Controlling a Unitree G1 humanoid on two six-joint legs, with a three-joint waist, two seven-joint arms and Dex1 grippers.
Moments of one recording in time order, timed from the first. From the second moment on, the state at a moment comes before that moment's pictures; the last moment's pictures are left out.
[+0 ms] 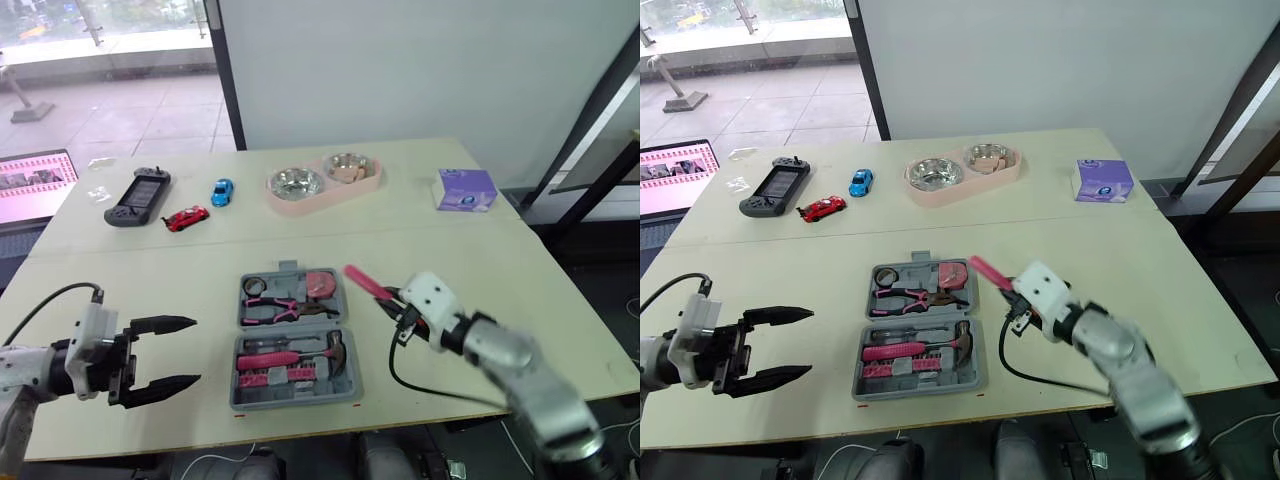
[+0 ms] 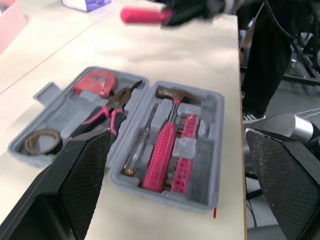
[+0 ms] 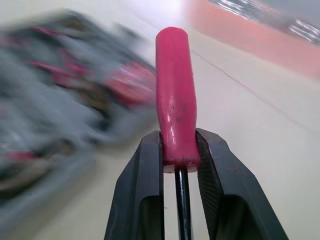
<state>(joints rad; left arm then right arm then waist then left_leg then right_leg) 0.15 0.83 0.38 -0.08 -0.62 0.10 -1.47 -0.24 -0.66 0.13 -0.62 0.22 0.70 0.67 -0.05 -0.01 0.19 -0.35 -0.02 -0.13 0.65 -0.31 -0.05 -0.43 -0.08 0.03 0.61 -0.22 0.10</state>
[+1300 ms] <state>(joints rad) 0.26 0.92 0.37 -0.06 -0.62 0.05 -1.61 -0.80 -0.37 1.01 -0.54 0.19 1.30 0.60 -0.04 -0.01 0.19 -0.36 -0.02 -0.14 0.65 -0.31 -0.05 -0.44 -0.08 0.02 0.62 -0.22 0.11</state>
